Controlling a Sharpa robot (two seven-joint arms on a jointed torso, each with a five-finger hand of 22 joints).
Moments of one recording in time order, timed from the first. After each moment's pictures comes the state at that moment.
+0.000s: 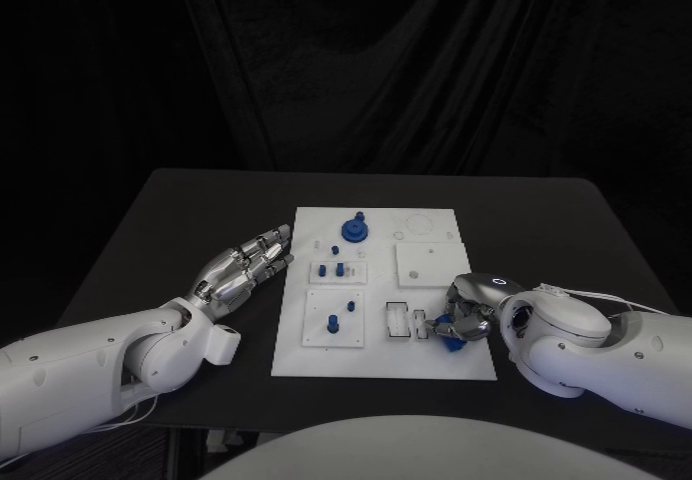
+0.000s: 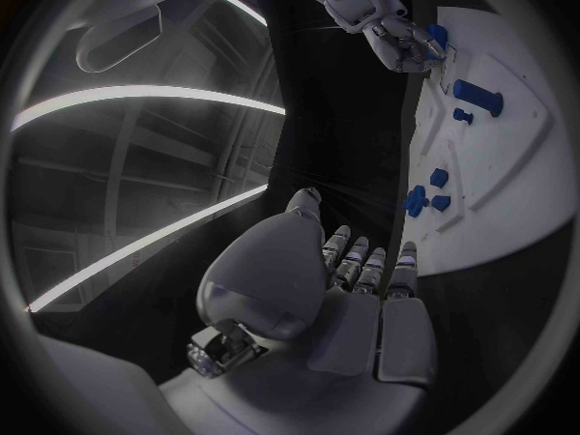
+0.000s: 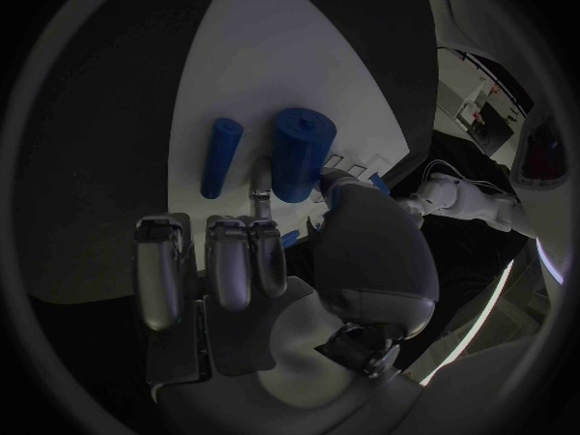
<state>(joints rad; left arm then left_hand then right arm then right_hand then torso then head) 0.98 -0.97 -0.21 1.54 -0.09 0.01 0.68 1.47 0.26 -0.23 0.24 0.53 0.27 0.07 0.03 0.03 0.09 0.12 0.12 0.03 0.00 0.11 0.00 0.00 0.16 0.02 0.24 0.02 0.08 1.04 -1.02 -0.23 1.82 -1.50 -0.31 -0.56 1.10 -0.24 0.27 0.33 0.56 1.05 0.02 0.49 0.70 1.47 -0.05 1.57 1.31 1.47 -0.11 1.56 1.31 0.01 1.47 0.00 1.57 1.31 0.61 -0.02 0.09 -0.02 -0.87</state>
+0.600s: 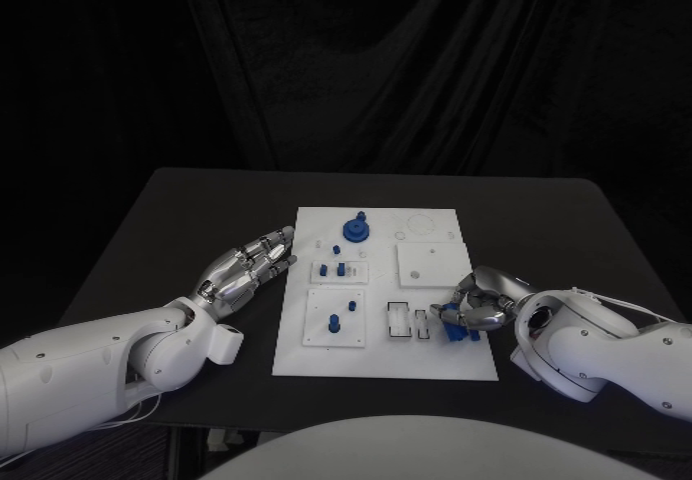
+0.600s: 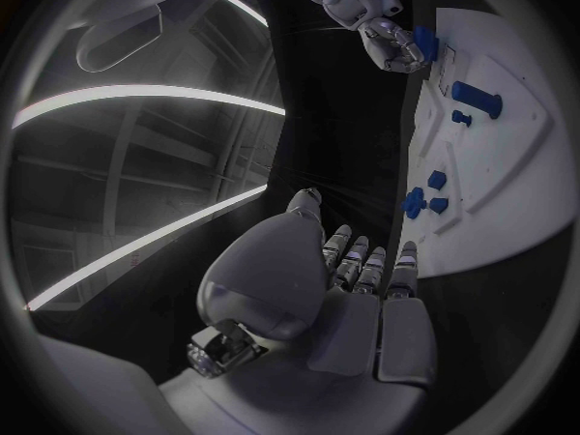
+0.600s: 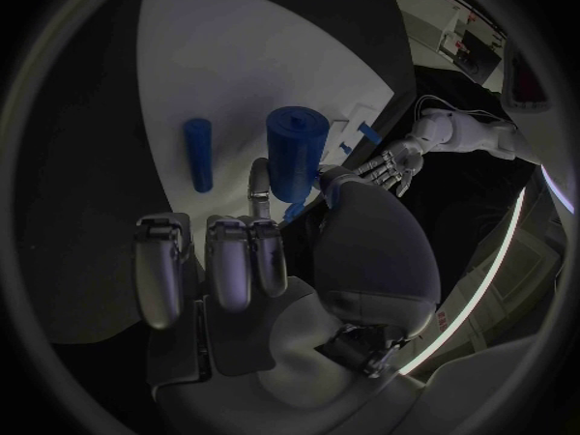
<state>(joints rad) 0.98 -0.96 -0.21 1.53 -0.09 0.01 0.68 1.48 0.26 -0.23 0.24 0.53 0.27 0.07 0.03 0.03 0.08 0.13 0.12 0.03 0.00 0.12 0.00 0.00 0.16 0.03 0.24 0.02 0.08 1.08 -1.08 -0.25 1.87 -1.22 -0.50 -0.48 1.11 -0.25 0.28 0.34 0.58 1.03 0.01 0.55 0.71 1.46 -0.06 1.57 1.31 1.47 -0.11 1.56 1.31 0.01 1.47 0.00 1.56 1.31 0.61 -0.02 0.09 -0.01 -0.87</state>
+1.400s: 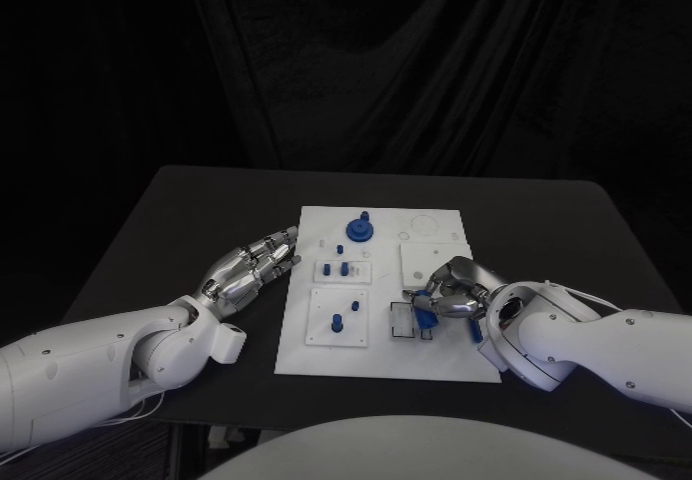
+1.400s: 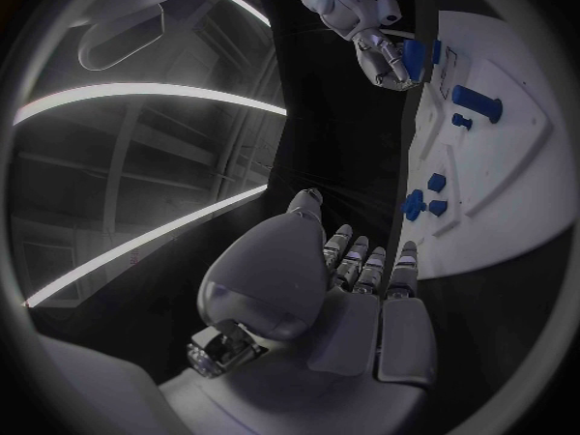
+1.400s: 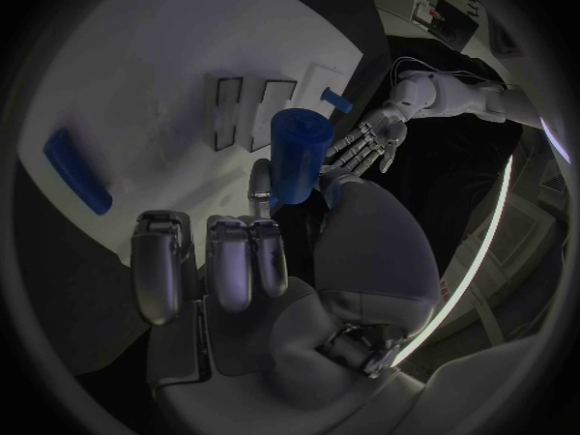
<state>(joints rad) 0.98 -0.96 -0.21 1.53 -0.09 0.03 0.68 1.48 0.26 -0.22 0.23 0.54 0.28 0.09 0.03 0.03 0.08 0.13 0.12 0.03 0.00 0.12 0.00 0.00 0.16 0.03 0.24 0.02 0.08 1.10 -0.96 -0.25 1.84 -1.06 -0.58 -0.44 1.10 -0.25 0.29 0.34 0.54 1.03 0.01 0.57 0.75 1.46 -0.06 1.57 1.31 1.47 -0.12 1.56 1.31 0.01 1.46 0.00 1.51 1.31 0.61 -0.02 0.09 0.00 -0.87</state>
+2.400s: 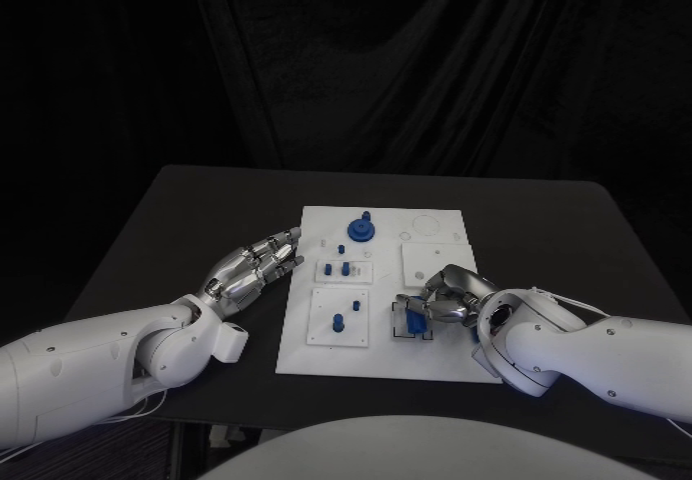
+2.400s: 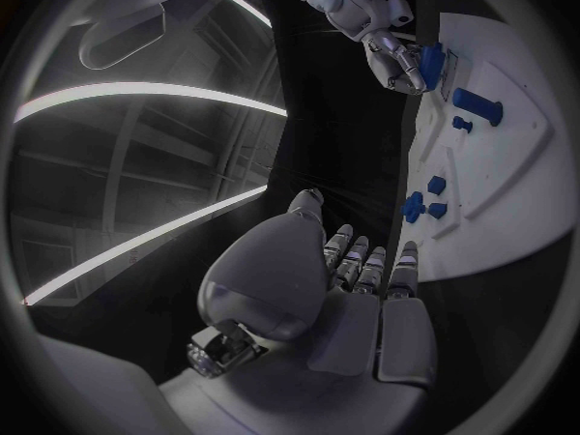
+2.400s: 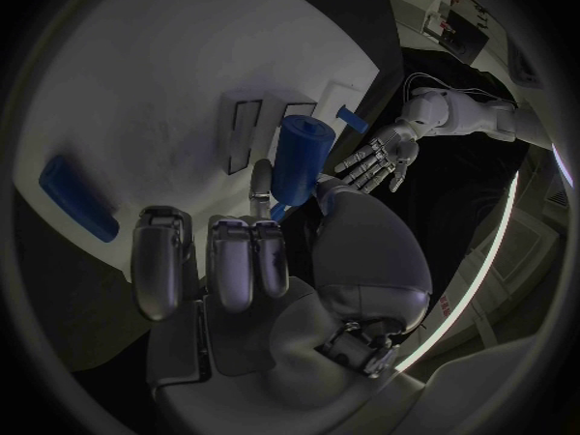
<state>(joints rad) 0.98 -0.96 -0.21 1.53 -0.09 0.04 0.68 1.49 0.27 -0.22 0.22 0.54 0.28 0.10 0.04 0.04 0.08 0.13 0.12 0.03 0.00 0.13 0.00 0.00 0.16 0.03 0.25 0.02 0.08 1.07 -0.91 -0.25 1.80 -1.15 -0.56 -0.51 0.99 -0.13 0.19 0.29 0.39 1.01 0.00 0.50 0.74 1.47 -0.06 1.57 1.31 1.46 -0.12 1.56 1.31 0.02 1.46 0.00 1.47 1.31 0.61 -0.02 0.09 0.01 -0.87</state>
